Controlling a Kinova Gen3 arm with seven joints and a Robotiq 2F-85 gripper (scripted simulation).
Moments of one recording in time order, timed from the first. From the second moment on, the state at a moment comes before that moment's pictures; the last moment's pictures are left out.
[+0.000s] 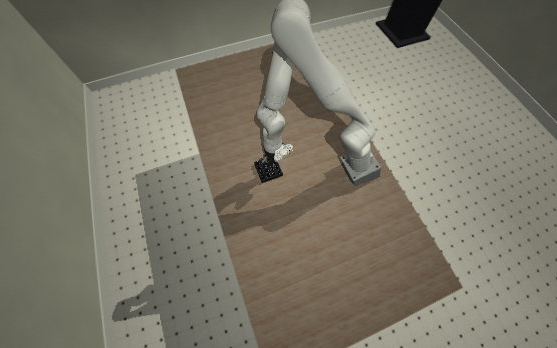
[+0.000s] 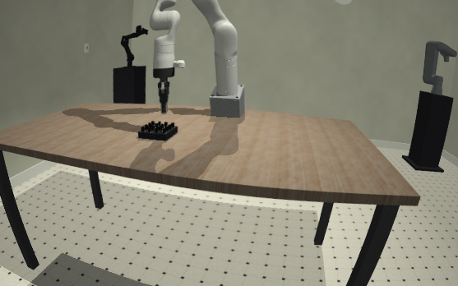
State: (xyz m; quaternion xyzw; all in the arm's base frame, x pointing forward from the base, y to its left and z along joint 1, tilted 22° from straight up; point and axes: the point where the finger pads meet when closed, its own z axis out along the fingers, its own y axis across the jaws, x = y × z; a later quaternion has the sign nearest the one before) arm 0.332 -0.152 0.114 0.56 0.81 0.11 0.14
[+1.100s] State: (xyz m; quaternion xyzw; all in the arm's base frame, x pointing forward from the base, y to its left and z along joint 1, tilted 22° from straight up) arm 0.333 -0.151 0.123 0.89 0.43 0.17 0.08
